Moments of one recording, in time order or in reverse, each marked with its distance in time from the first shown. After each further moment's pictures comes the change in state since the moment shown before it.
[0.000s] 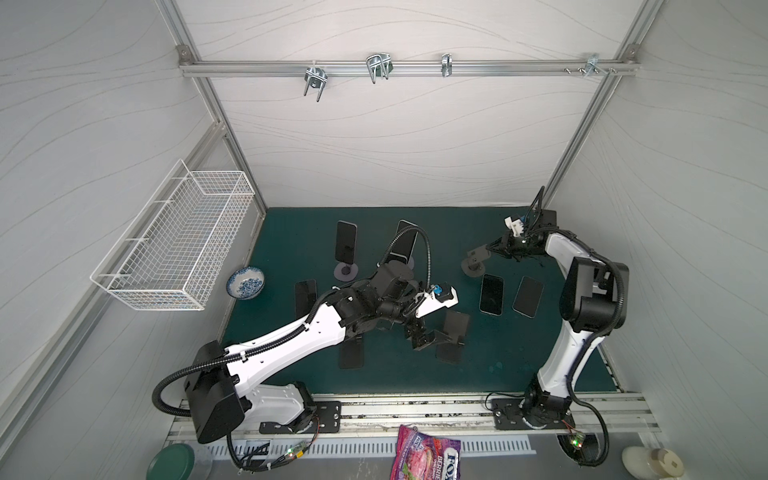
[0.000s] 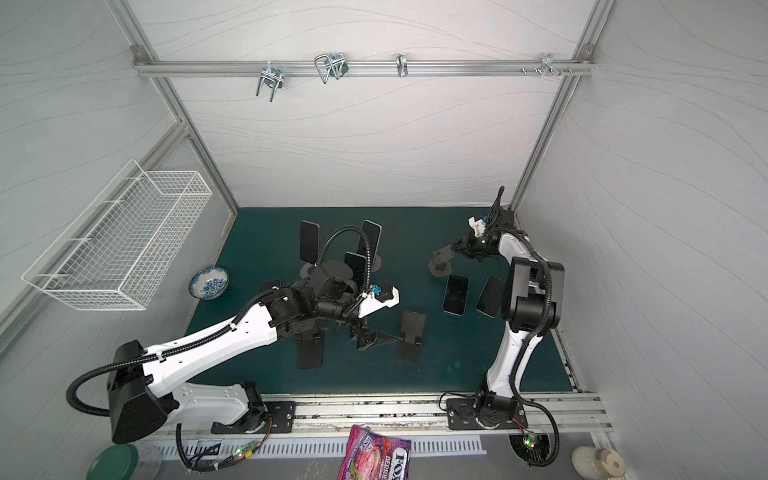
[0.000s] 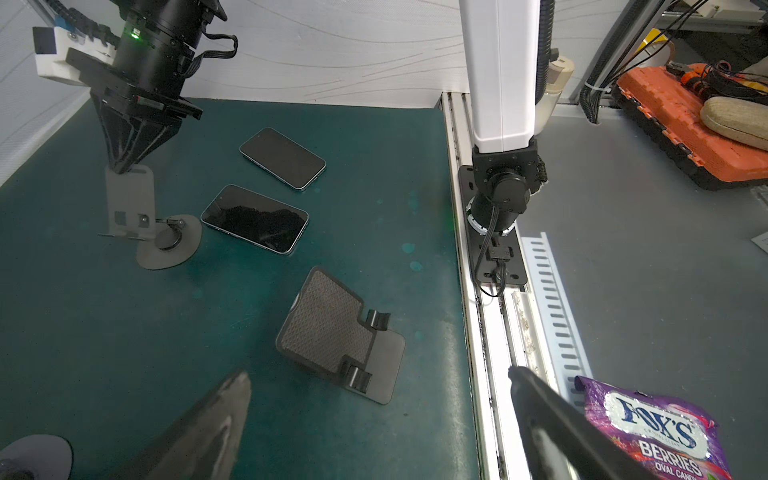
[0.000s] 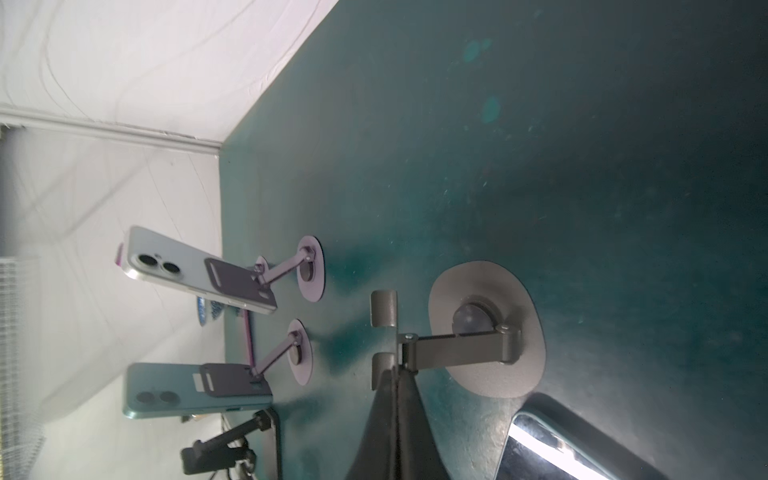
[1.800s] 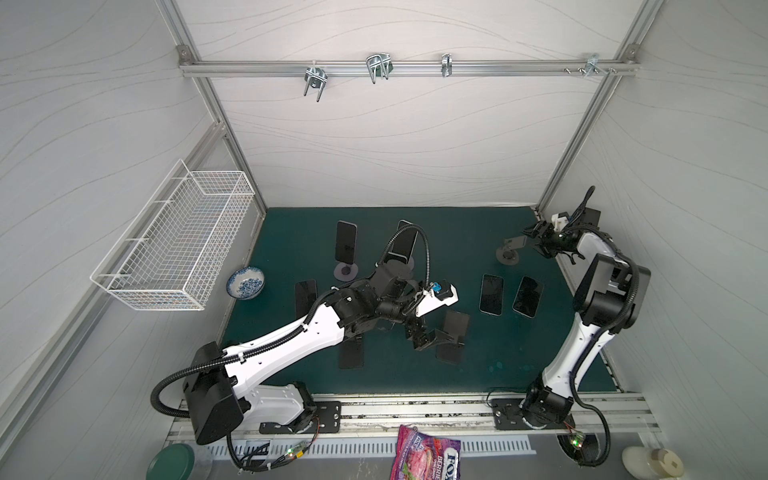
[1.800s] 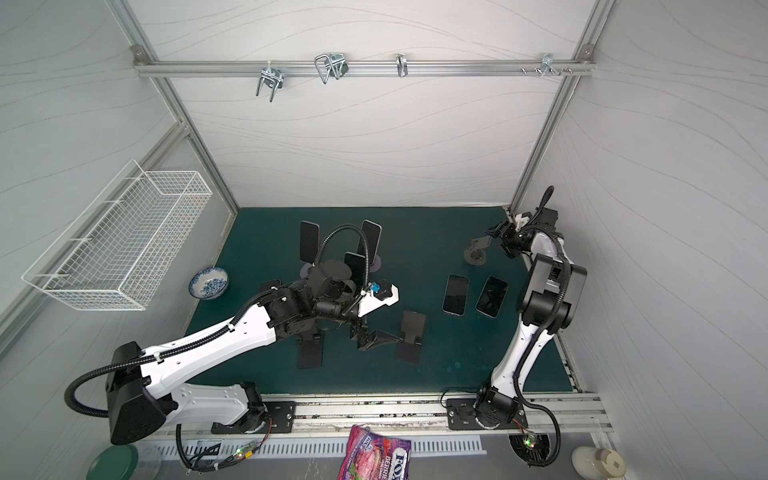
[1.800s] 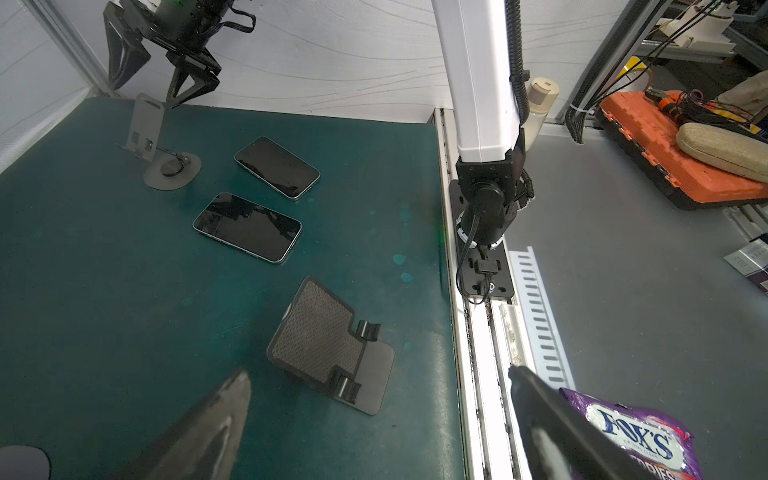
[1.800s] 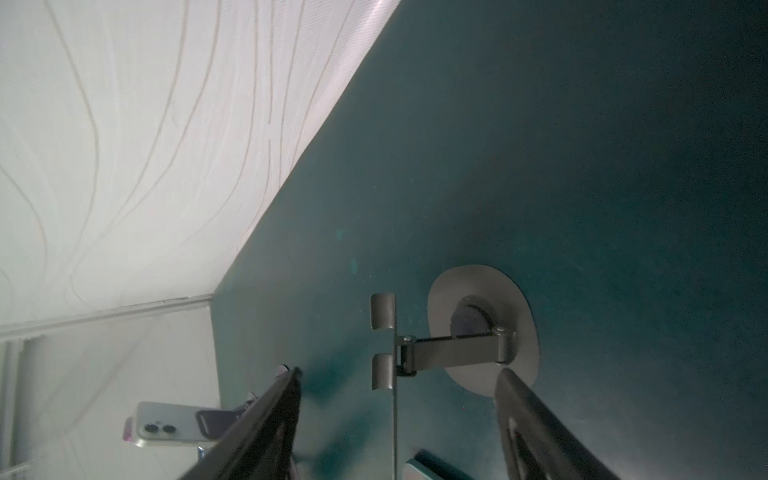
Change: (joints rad) left arm 0.000 -0.009 0.000 0.024 0.025 -0.049; right arm -0.225 0.082 0.138 0.050 0.106 0.177
